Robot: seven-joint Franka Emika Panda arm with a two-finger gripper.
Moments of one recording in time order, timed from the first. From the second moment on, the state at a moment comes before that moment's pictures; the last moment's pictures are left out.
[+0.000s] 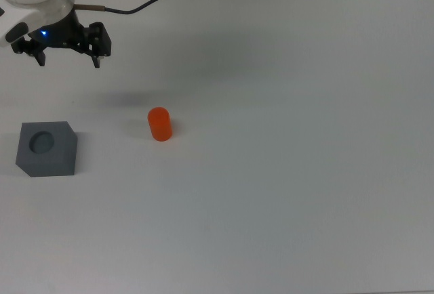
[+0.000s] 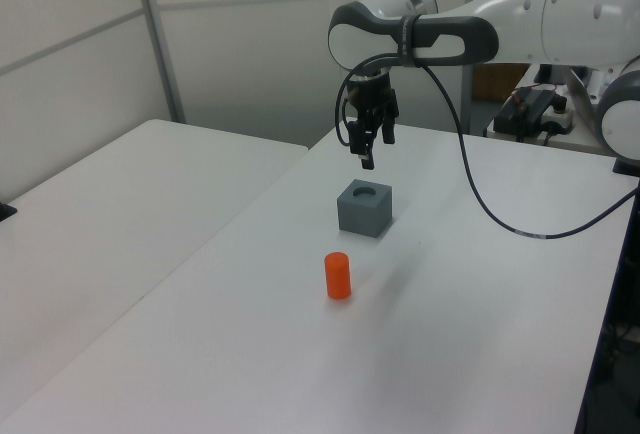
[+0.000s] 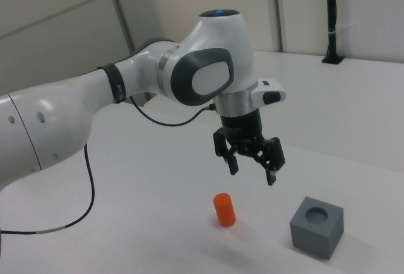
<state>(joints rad) 0.00 0.35 -0.27 -1.36 -0.01 1.66 -0.27</state>
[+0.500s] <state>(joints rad) 0.06 0.40 -0.16 -1.44 -0.04 1.67 -0.25</state>
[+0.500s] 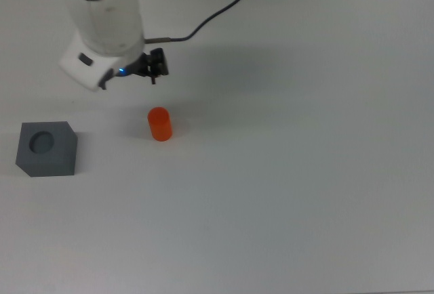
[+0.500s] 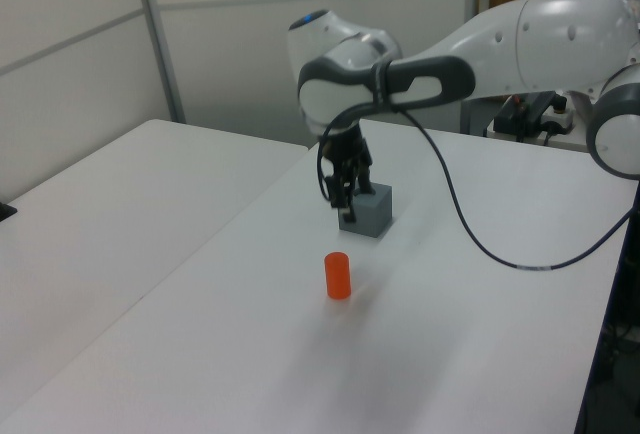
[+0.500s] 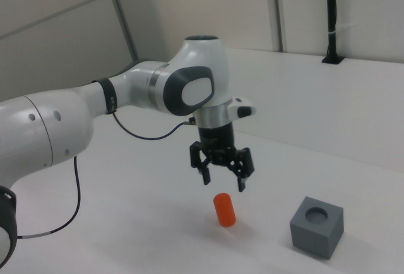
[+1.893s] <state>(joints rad) 0.15 0.52 -0.13 -1.51 -0.17 1.86 -0.21</state>
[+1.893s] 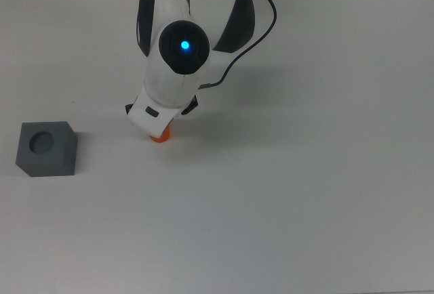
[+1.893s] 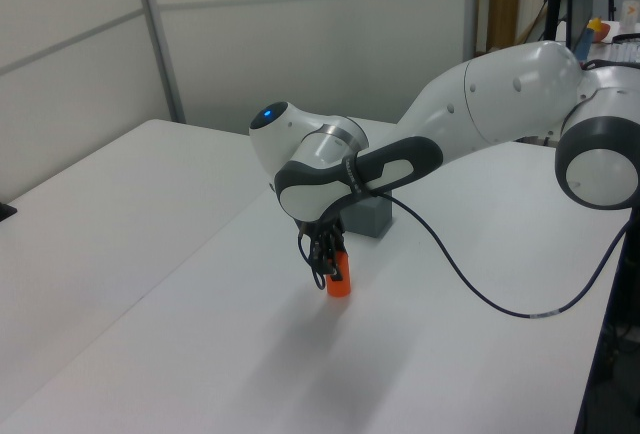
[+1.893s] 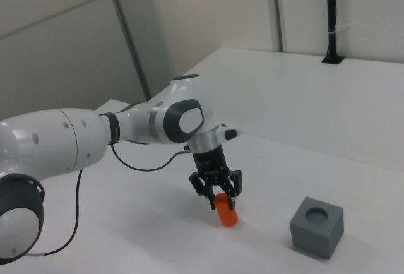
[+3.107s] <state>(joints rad) -0.10 0.48 -0.31 -1.40 0.03 2.04 -0.17</state>
